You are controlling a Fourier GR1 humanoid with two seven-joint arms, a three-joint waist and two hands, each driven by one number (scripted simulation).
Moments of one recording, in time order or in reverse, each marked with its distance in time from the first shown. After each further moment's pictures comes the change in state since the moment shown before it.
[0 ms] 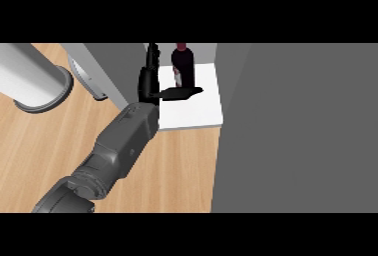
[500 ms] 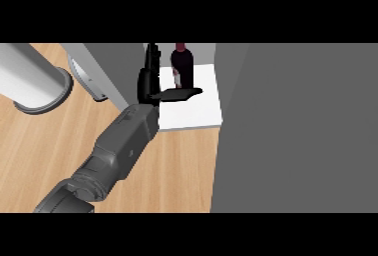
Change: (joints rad) left arm 0.024 0.000 -0.017 -0.033 0.060 -0.072 -0.011; right arm 0.006 0.008 0.031 0.004 0.003 -0.012 -0.006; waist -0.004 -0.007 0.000
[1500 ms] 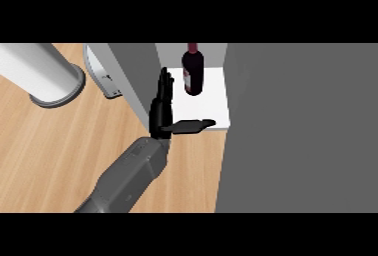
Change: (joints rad) left arm 0.364 0.002 -0.470 -0.529 0.280 0.203 0.091; right arm 0.026 -0.006 -0.011 -0.012 0.015 -0.023 0.007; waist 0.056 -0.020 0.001
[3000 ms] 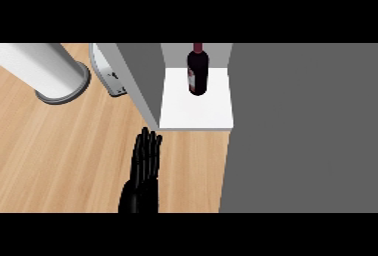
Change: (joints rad) left arm 0.644 0.207 -0.345 -1.083 -0.281 0.350 0.218; right arm 0.018 -0.044 -0.068 -0.009 -0.024 0.038 0.021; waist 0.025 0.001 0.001
